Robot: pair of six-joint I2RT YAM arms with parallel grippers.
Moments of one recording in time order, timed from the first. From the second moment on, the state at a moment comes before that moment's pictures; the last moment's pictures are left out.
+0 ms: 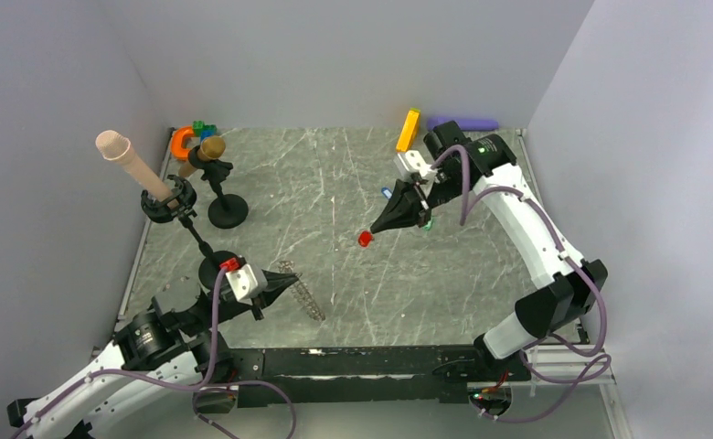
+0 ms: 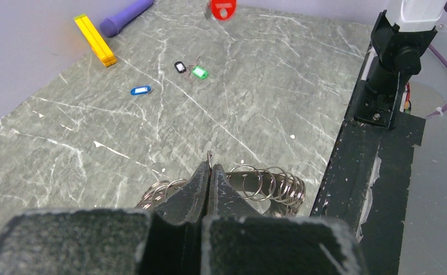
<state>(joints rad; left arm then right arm) -0.98 0.25 0.58 -0.37 0.07 0.10 0.44 1.54 1.66 -1.44 -1.35 -1.35</state>
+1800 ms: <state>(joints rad) -0.98 0.56 0.76 -0.44 0.07 0.18 0.81 1.65 1.84 -1.22 -0.81 -0.56</state>
